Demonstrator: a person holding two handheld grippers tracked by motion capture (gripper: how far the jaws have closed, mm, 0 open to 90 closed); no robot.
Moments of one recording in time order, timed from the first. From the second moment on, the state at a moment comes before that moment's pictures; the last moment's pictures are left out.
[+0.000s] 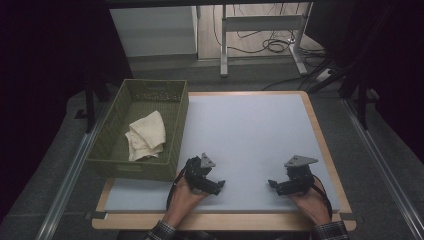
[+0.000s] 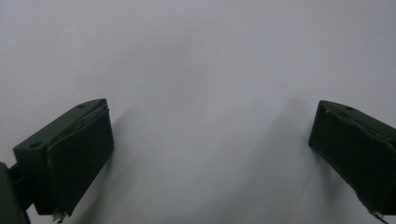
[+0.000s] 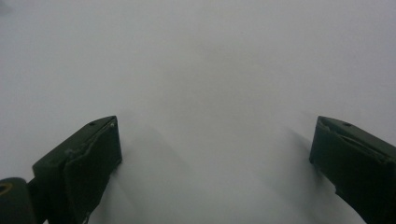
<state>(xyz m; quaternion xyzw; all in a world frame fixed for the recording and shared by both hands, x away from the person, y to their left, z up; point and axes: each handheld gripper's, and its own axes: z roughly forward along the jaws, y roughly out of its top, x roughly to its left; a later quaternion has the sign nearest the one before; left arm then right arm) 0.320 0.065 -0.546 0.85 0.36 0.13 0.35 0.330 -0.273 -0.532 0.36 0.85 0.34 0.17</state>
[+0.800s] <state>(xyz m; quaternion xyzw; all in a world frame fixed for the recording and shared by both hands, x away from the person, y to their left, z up) 0.321 0.065 -0.546 0.85 0.37 0.12 0.35 0.330 -0.273 -0.532 0.36 0.85 0.34 0.17</state>
